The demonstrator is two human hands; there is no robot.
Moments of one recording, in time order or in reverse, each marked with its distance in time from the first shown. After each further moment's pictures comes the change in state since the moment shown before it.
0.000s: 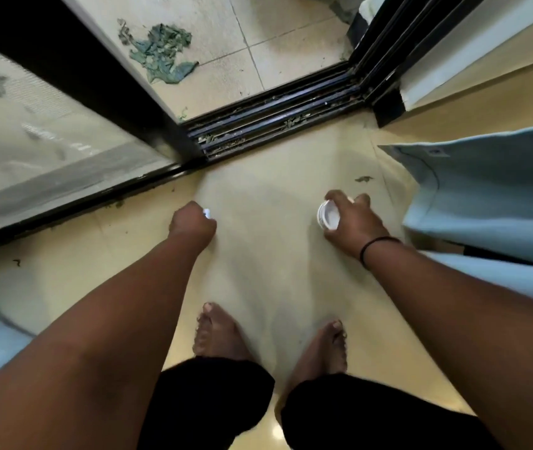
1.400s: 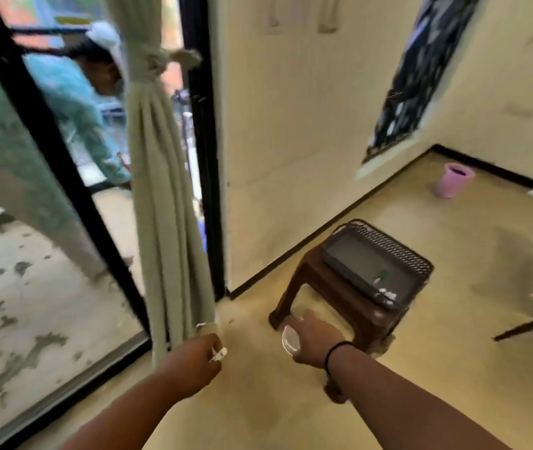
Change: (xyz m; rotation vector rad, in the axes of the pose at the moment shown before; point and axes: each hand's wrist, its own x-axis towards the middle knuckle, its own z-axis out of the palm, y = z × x) left_hand -0.733 0.017 -0.262 0.269 0.072 0.931; right_hand -0.696 0.092 -0.258 -0.055 0.320 -0.061
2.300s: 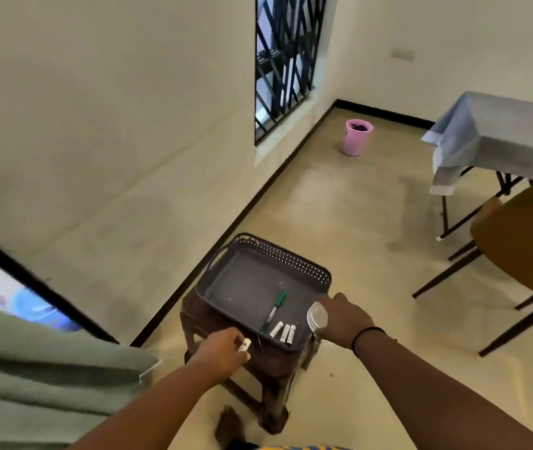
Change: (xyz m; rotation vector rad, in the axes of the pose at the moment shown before) left_hand 0.288 0.328 0.099 -0.052 -0.310 0.102; right_hand 0.076 0.386 -0.105 0.247 0.036 0.427
